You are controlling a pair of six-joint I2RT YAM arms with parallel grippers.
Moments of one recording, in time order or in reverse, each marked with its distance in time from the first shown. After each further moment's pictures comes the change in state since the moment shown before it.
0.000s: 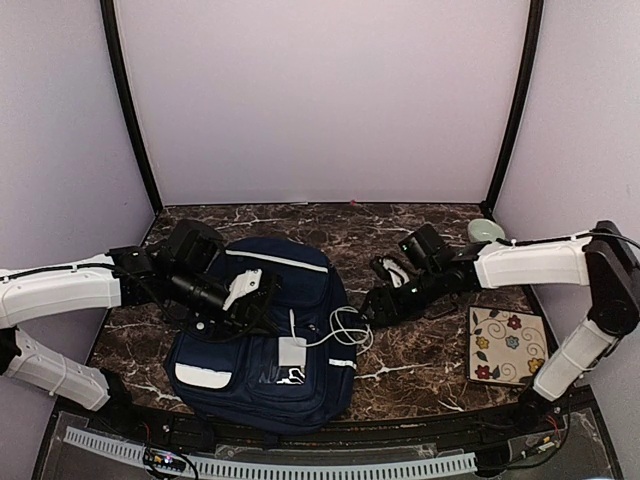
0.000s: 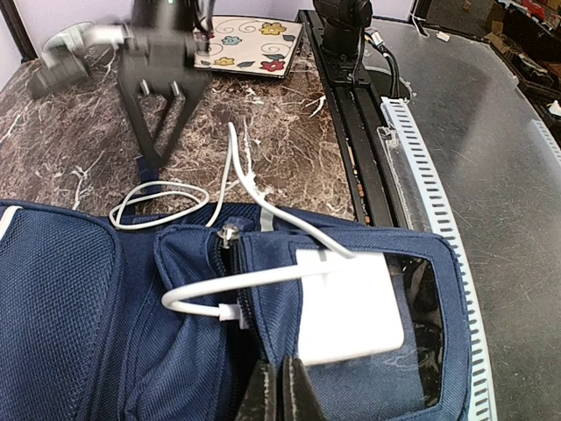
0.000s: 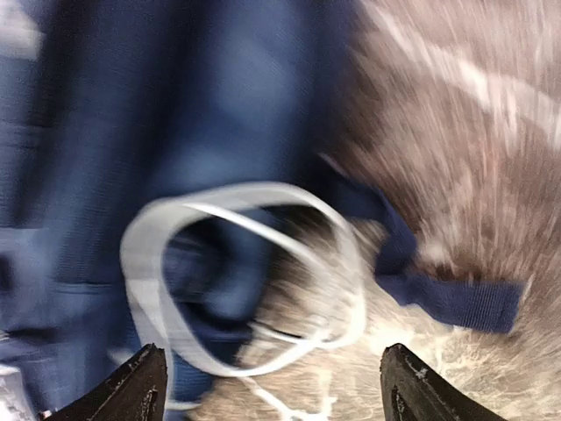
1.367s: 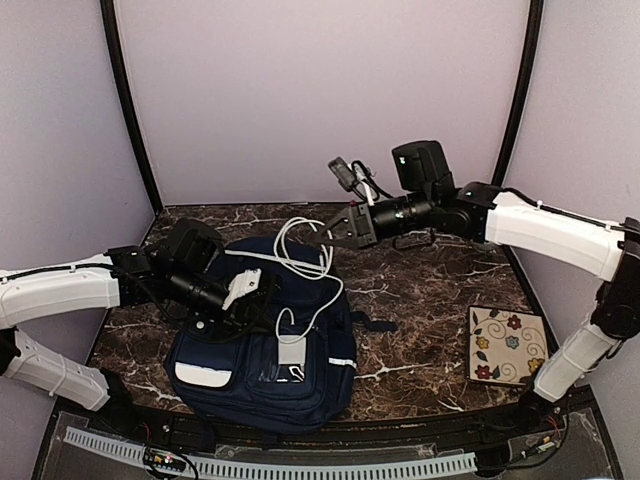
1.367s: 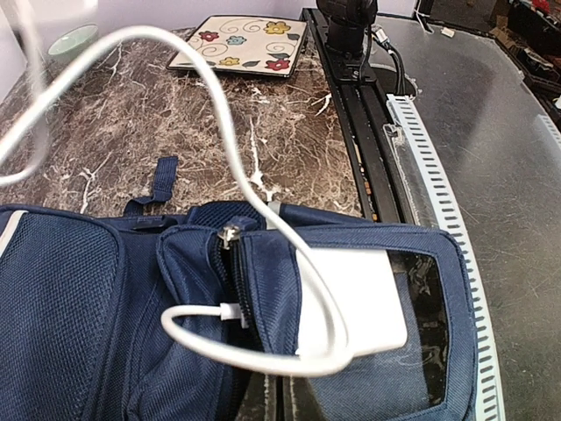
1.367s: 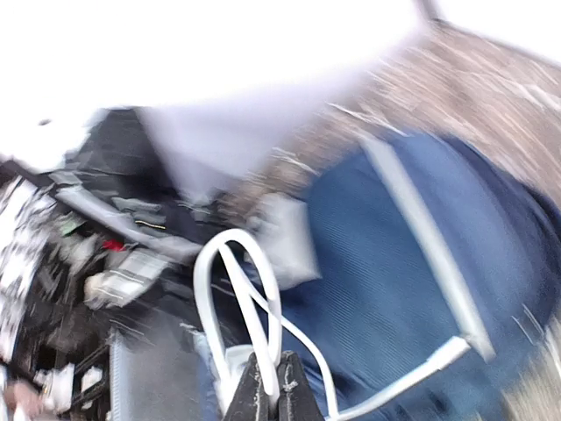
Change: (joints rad) left arm 0.000 -0.008 0.002 -0.001 -0.030 0.019; right arm 0.080 0.019 0.412 0.062 -0.245 -0.059
